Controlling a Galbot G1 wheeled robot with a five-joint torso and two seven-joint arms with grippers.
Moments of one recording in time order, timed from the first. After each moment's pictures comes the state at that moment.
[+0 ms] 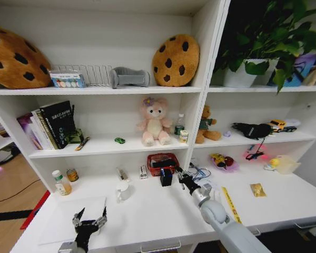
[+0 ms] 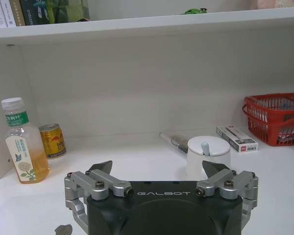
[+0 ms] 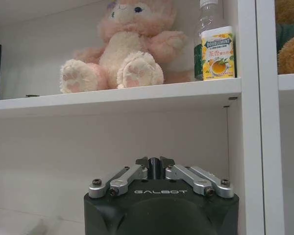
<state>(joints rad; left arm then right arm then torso) 1.95 -1.34 -0.64 -2.24 -0.21 0.11 -0.14 -1.05 1.00 0.14 1.66 0.59 0.19 -0.08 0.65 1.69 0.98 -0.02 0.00</state>
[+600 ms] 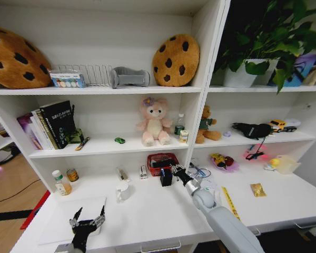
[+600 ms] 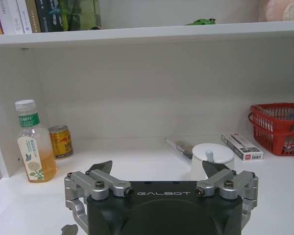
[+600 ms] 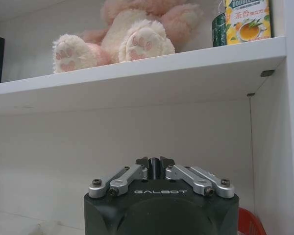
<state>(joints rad) 1.98 -1.38 -0.65 -2.27 -0.21 0.10 -0.14 -0.87 1.09 0.03 1.43 0.58 0.27 -0.13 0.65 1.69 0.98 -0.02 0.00</state>
